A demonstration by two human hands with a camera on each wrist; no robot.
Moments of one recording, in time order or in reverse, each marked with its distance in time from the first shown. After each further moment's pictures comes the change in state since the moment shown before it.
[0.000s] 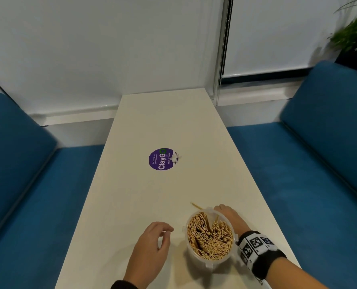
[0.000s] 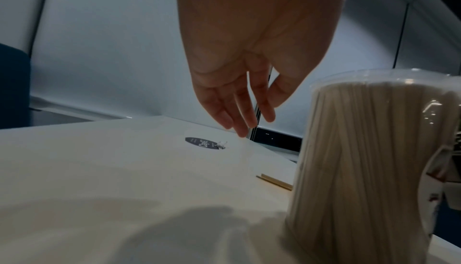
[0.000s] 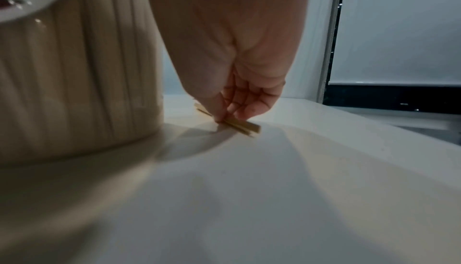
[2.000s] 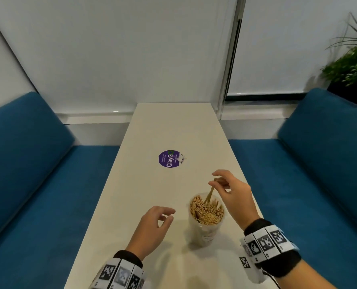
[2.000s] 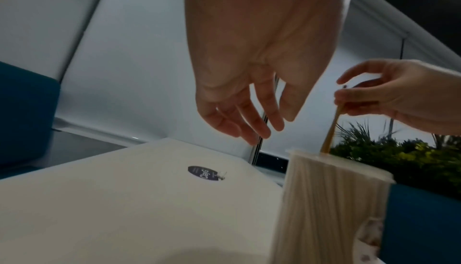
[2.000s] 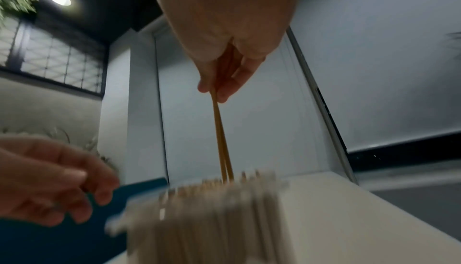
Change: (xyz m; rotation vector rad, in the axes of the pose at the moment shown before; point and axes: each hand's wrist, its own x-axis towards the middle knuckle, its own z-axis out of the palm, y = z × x) left_hand -0.049 0.031 -0.041 -0.136 0.008 -0.018; right_hand -0.116 -0.079 -0.104 0.505 0.808 -0.312
